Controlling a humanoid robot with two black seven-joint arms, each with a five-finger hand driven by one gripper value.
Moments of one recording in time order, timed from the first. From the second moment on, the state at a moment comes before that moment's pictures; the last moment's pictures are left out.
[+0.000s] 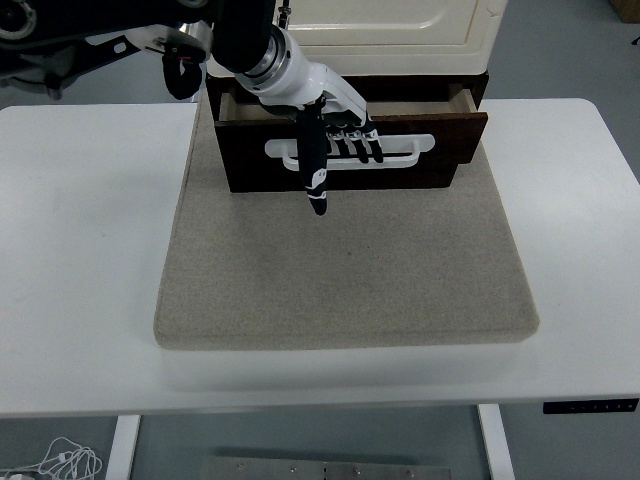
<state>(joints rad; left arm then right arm) -1.80 0.39 0.07 -1.27 0.40 -0.56 0.59 -0.02 0.00 0.13 0.14 -0.16 0.22 -0.03</state>
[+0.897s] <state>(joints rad) -1.80 0.41 0.04 -1.29 0.38 -0.61 0.59 -0.02 0.00 0.13 0.14 -0.16 0.22 -0.03</state>
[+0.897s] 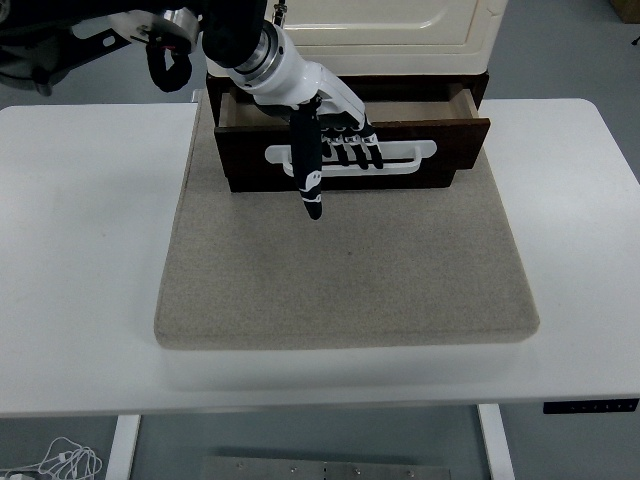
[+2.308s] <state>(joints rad) -1.67 0.41 -0.73 -1.09 0.34 -0.61 0.57 -0.02 0.00 0.13 0.14 -0.15 0.22 -0.03</state>
